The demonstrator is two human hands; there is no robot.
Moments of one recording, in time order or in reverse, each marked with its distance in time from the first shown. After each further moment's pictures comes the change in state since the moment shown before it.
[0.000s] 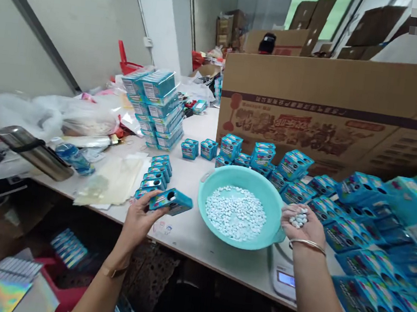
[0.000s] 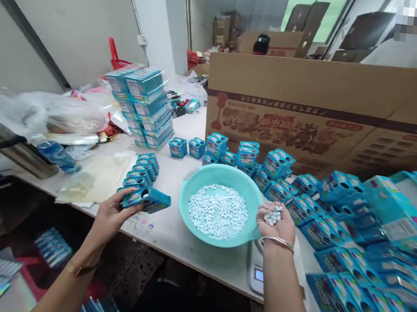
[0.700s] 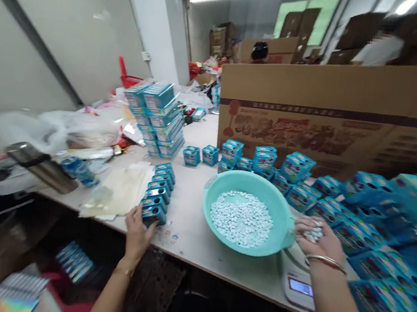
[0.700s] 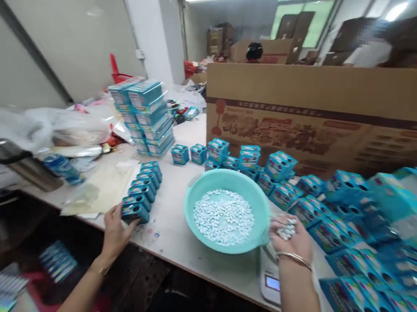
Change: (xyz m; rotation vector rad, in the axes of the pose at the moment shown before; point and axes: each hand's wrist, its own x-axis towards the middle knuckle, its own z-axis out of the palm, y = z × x) left_hand -0.003 -0.107 -0.017 0.663 0.277 0.229; right_hand -0.023 -0.004 -0.005 0.103 0.126 -0.005
